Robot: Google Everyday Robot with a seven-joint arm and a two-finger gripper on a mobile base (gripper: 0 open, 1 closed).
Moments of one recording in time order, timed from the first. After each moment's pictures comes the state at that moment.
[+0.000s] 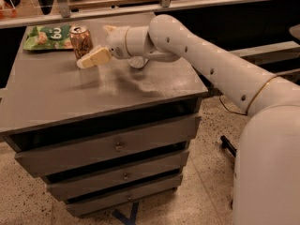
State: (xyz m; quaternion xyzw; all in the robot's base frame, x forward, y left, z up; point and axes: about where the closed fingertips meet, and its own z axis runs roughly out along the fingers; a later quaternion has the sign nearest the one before) arm 0.724 0.171 0.896 -0.50 0.60 0.31 0.54
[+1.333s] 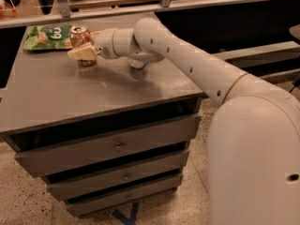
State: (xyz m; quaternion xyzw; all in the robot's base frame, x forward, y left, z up) arm 0.748 0.215 0.882 -0.48 0.61 0.34 0.53
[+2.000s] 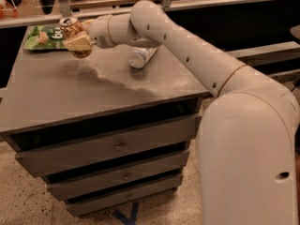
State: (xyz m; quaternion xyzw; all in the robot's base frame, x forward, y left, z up) arm 0.741 0.222 0.918 -0.53 0.58 0.33 0.53
